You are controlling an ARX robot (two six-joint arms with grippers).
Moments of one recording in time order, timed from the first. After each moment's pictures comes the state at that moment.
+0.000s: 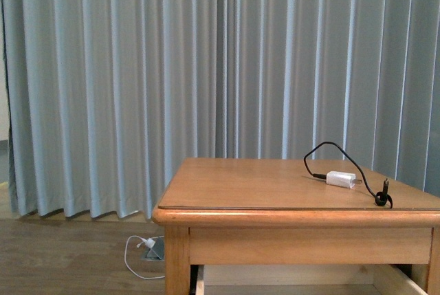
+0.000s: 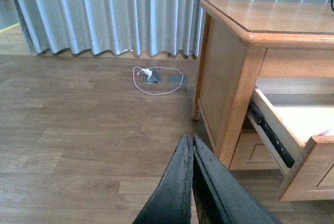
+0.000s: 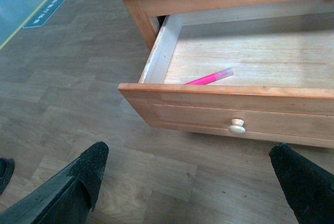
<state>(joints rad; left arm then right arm) 0.00 0.01 0.02 0.00 0.00 -0.01 0.30 0.55 0.47 -0.32 -0.16 0.27</state>
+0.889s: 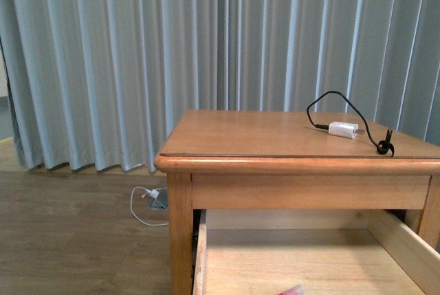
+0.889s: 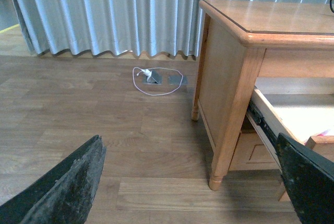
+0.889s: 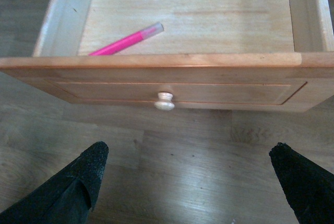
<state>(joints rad) 0.00 0.00 0.02 0.00 0.00 0.00 0.09 0.99 0.55 -0.26 -0.17 0.11</state>
